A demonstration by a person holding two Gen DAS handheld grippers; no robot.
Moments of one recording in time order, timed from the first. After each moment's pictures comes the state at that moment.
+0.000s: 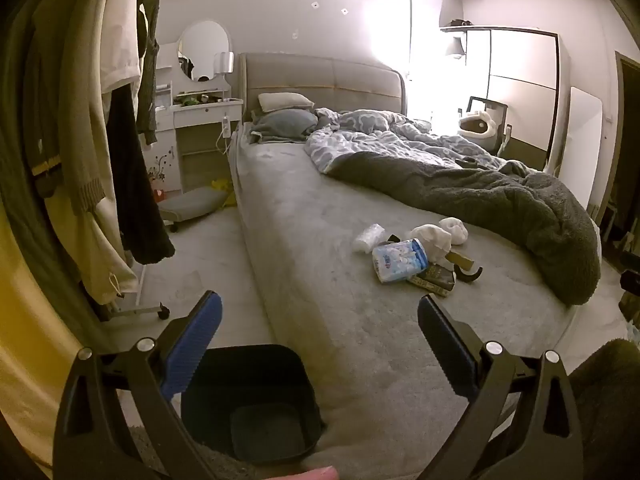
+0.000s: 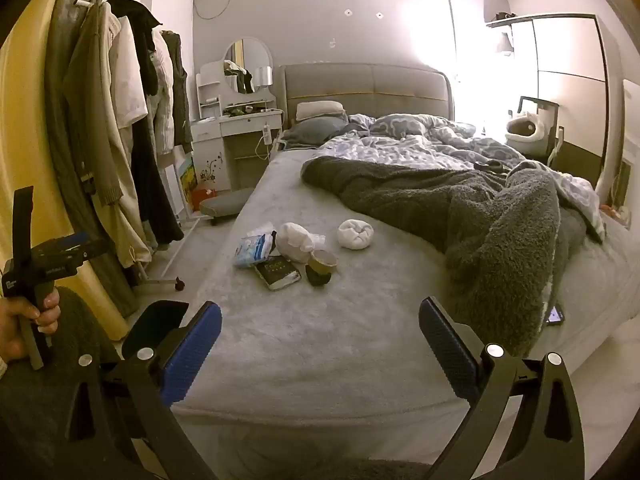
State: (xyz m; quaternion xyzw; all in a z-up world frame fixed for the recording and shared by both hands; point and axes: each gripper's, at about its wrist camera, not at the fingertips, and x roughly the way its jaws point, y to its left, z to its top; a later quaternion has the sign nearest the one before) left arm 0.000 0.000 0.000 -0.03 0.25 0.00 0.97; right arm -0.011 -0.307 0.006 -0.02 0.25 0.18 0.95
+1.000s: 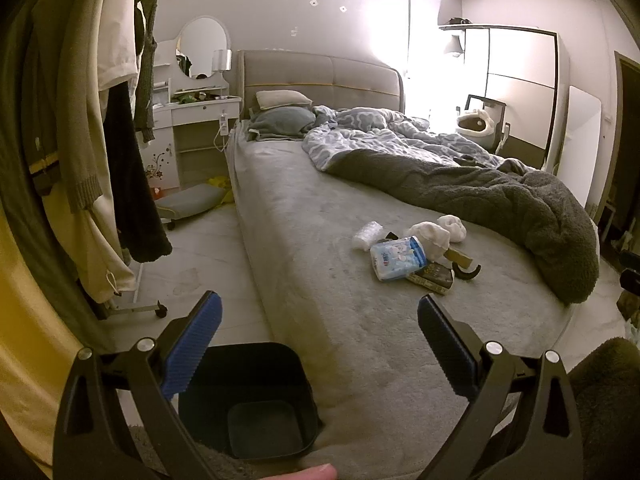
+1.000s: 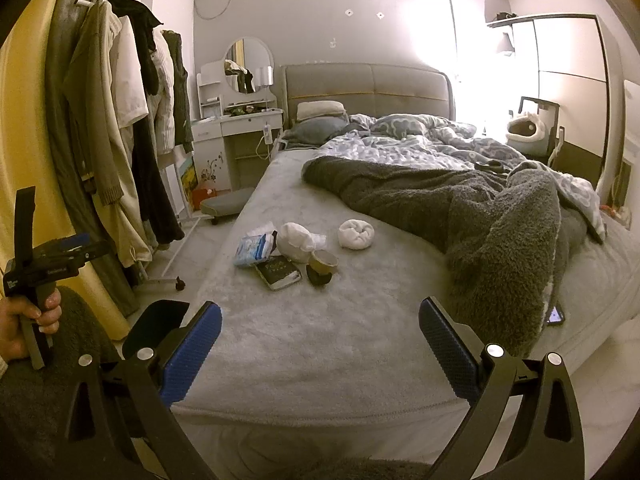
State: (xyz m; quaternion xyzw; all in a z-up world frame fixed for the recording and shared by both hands) left arm 0.001 0.001 0.000 -0.02 0.25 0.00 0.97; right arm -0.011 -0.306 0.006 -0.02 0.25 0.19 0.95
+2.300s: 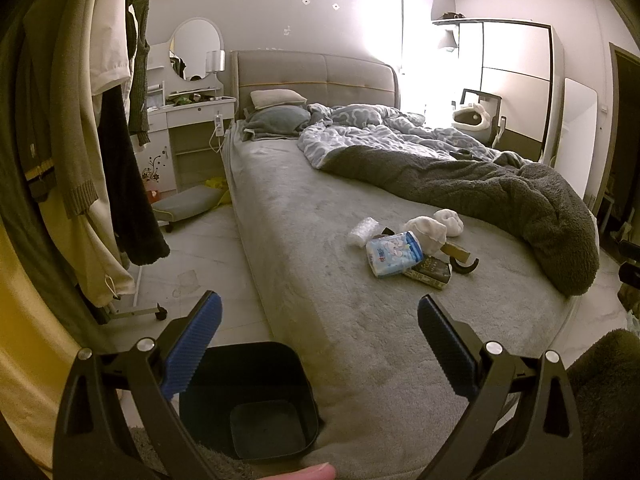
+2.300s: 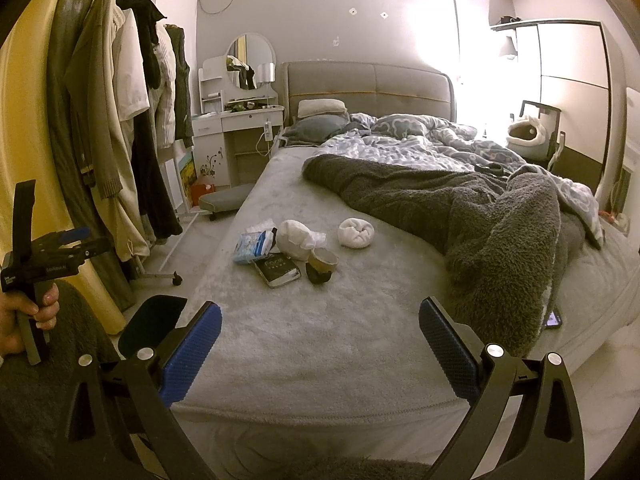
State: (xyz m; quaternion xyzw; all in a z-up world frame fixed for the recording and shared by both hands) left arm -0.002 -0.011 -0.010 -0.02 0.26 0.00 0.97; right arm -0.012 -0.302 0.007 -0.03 0.25 0.18 0.95
